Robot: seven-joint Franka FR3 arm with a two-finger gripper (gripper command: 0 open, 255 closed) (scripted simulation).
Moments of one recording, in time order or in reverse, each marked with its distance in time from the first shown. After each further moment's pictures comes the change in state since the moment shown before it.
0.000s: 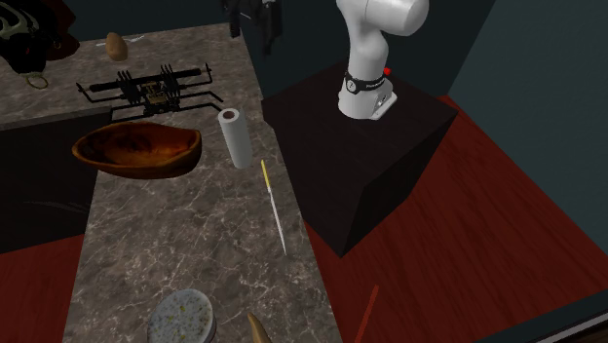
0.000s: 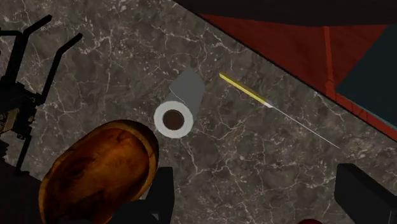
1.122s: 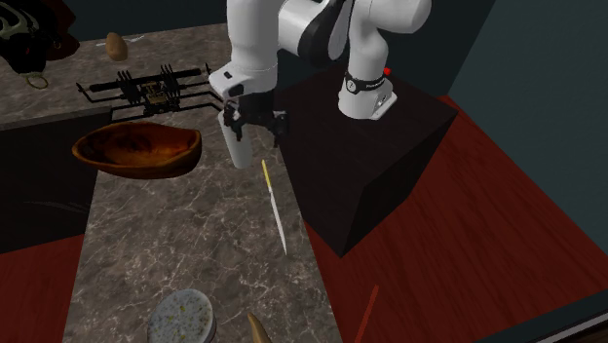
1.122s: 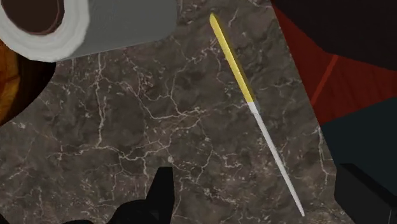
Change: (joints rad) arm 0.201 0.508 -0.106 -0.168 0.033 0.714 -0.442
